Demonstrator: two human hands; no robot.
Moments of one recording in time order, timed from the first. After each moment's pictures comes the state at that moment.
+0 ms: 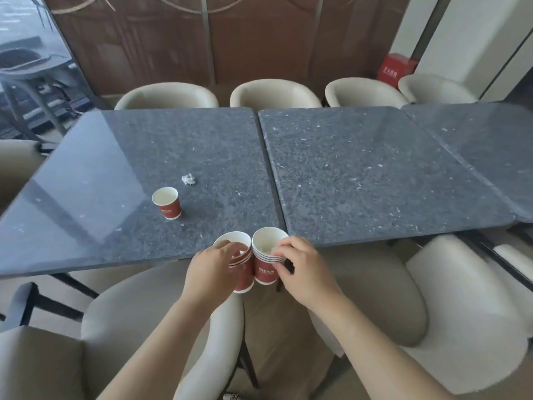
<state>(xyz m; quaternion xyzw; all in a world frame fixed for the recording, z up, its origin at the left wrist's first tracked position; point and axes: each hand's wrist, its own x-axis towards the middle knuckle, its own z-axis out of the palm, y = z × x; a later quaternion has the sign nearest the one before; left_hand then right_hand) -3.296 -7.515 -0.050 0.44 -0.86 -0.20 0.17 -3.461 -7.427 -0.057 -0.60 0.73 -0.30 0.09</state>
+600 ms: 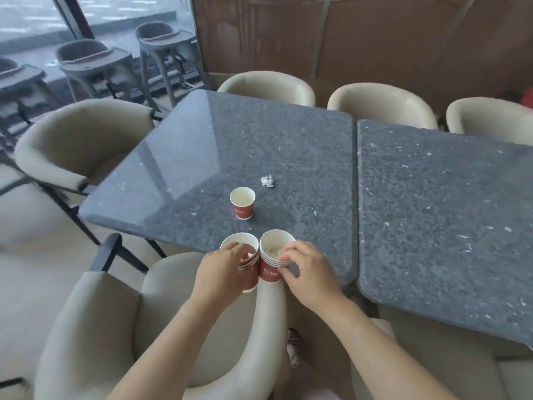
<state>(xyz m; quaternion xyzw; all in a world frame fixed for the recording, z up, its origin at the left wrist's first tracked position) -3.238 -7.599 -0.059 0.60 -0.76 -0.18 0.17 -3.418 -7.579 -0.079 -0.72 0.61 -0.28 0.16</state>
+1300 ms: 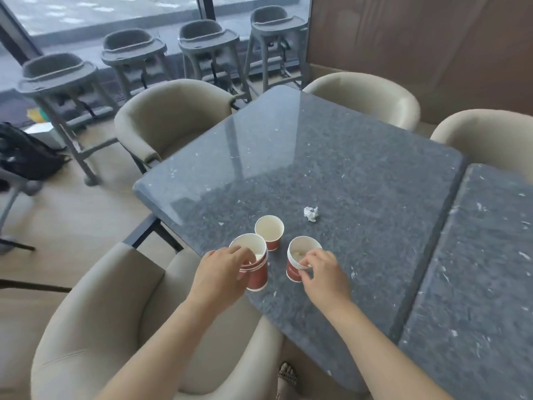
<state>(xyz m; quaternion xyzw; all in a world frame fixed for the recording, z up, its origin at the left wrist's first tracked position) -3.272 -7.697 -0.073 0.72 -0.67 -0.11 0.15 -3.473 -7.766 -0.144 -0.77 0.56 -0.18 0.22</state>
